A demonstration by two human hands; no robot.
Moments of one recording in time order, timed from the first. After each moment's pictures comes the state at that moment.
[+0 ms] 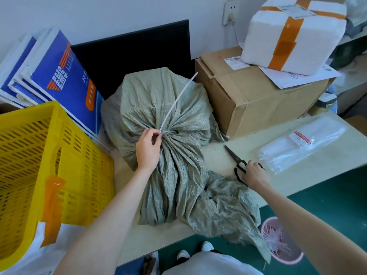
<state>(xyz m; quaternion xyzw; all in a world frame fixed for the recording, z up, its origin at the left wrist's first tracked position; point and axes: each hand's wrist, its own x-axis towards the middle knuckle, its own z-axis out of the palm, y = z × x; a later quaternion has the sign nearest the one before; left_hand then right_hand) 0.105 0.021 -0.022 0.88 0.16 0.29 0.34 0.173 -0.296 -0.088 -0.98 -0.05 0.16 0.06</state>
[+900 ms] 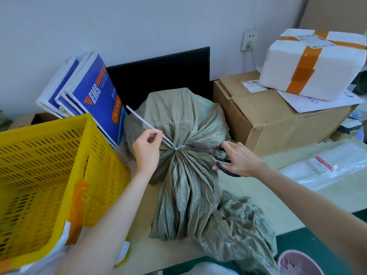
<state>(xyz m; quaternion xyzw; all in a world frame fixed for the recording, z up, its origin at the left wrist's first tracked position) 0.089 0.036 0.052 0.79 0.23 0.37 0.43 0.221 -0.213 0.007 -0.86 -0.49 -0.06 0.14</state>
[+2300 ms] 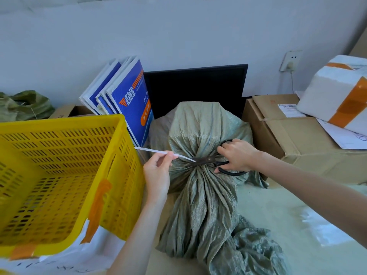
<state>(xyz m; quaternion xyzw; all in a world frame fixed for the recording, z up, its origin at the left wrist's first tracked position) 0.048 0.020 0.057 0.63 0.33 0.41 0.58 0.266 -0.118 0.054 -0.74 -0.64 -0.14 -0.11</state>
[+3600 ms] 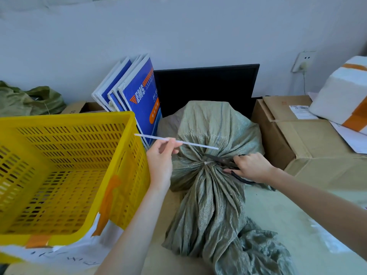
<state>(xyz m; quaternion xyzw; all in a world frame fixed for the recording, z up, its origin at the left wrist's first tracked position) 0.052 0.036 0.079 0.62 0.29 0.44 0.58 0.260 -0.136 0.015 -0.77 -0.60 -0.21 -0.03</state>
